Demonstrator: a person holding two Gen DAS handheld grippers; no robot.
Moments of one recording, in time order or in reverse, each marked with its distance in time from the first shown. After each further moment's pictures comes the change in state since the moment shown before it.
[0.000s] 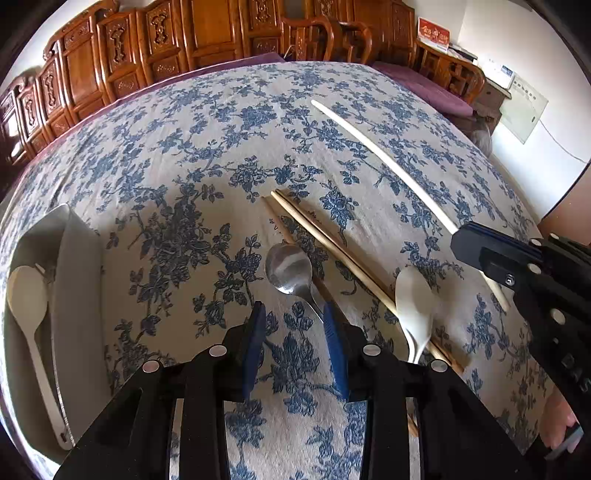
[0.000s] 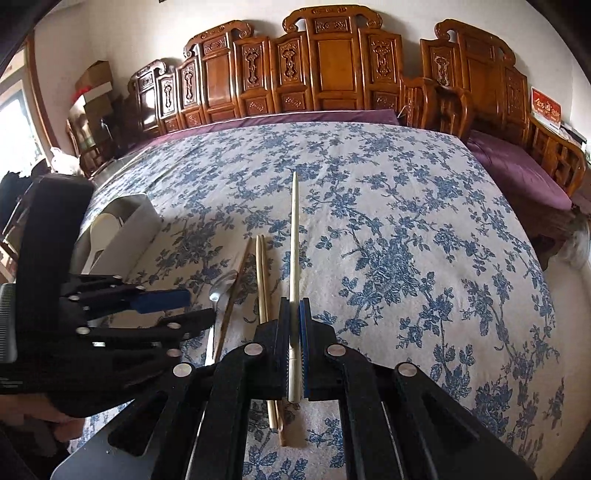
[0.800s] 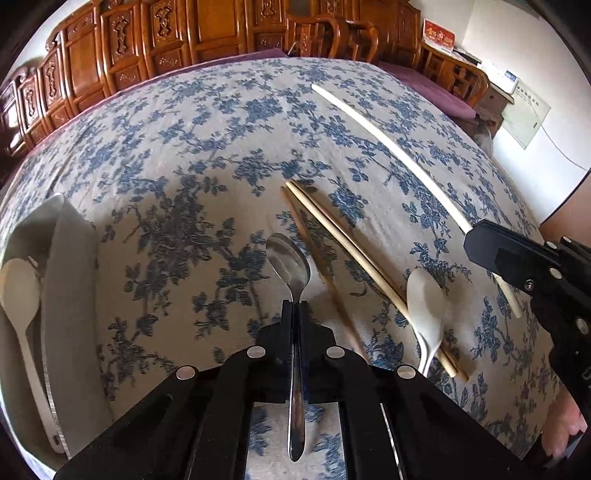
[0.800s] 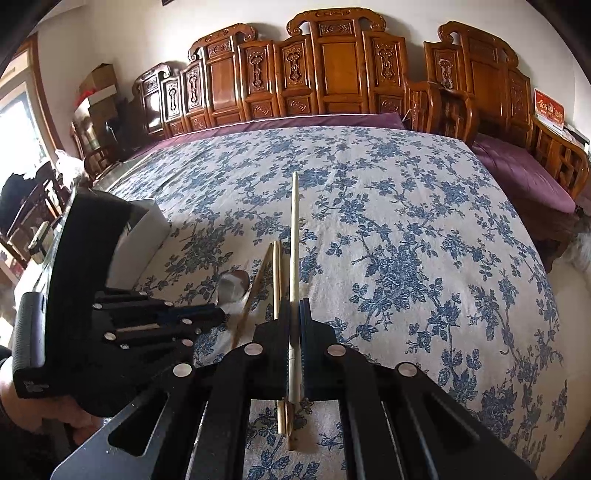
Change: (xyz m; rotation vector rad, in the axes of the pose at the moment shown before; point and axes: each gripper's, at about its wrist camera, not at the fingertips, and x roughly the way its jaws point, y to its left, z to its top) left arm 0.004 0.010 0.000 -0.019 0.009 -0.008; right arm -0.002 0.007 0.003 -0.004 -0.009 0.017
